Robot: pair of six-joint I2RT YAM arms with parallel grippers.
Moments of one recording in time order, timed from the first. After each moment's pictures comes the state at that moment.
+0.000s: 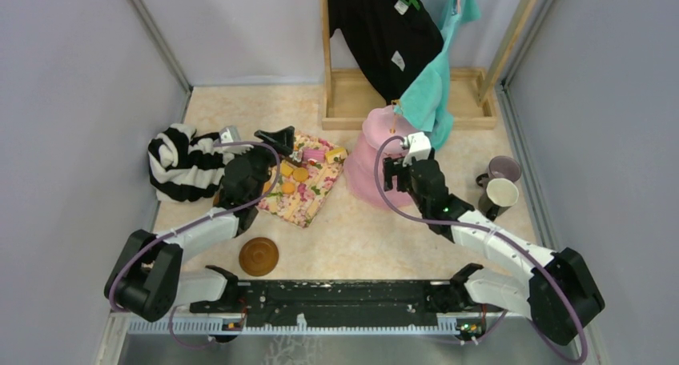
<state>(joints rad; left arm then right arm) -0.44 1.25 0.46 0.89 -0.30 -0.76 0.61 1.06 0.54 0.18 0.33 0.13</state>
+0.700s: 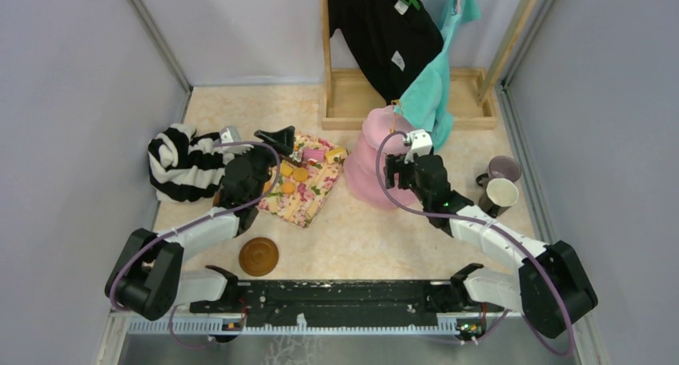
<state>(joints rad) -0.44 1.26 0.46 0.90 -0.29 -0.77 0.53 1.12 0.54 0.22 0.20 0.13</state>
